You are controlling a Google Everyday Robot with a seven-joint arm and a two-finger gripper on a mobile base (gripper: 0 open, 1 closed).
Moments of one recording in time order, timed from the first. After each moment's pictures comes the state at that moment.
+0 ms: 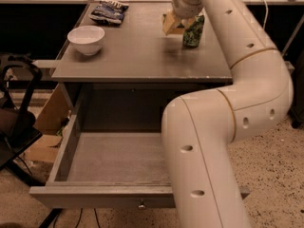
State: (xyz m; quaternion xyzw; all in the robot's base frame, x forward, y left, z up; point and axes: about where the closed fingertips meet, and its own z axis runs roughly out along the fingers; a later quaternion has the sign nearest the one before) arm 0.831 -0.101 0.887 -0.18 0.95 0.03 0.25
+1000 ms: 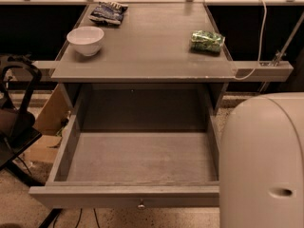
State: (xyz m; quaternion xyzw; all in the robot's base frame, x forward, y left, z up) arm 0.732 -0.151 1.049 -0.32 0.87 0.11 0.36
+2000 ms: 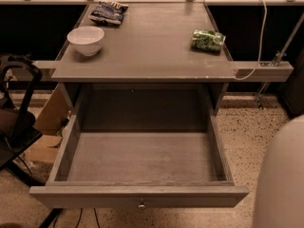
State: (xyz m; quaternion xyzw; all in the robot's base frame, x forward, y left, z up) arm 0.697 -0.147 1.054 -0.35 0.85 0.15 0.38
